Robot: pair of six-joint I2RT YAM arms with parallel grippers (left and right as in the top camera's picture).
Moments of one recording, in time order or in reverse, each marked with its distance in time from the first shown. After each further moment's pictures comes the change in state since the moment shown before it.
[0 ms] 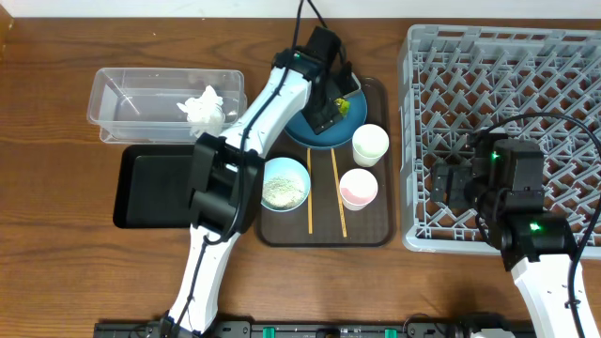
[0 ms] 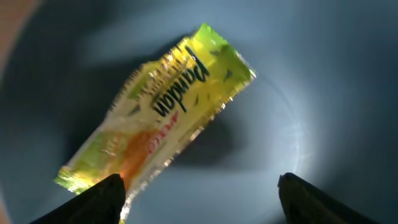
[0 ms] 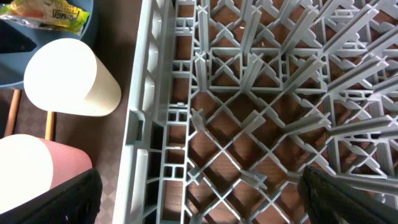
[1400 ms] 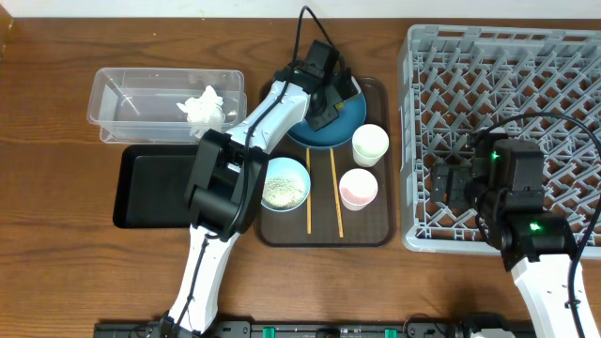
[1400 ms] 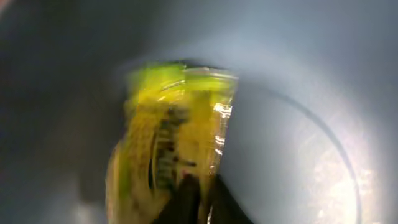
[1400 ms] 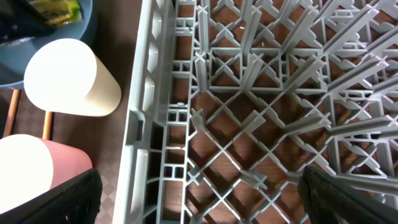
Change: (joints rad) left arm 0.002 0.000 -0.172 0.269 -0.010 0.007; right arm 0.000 0.000 0.000 0.000 0.000 0.000
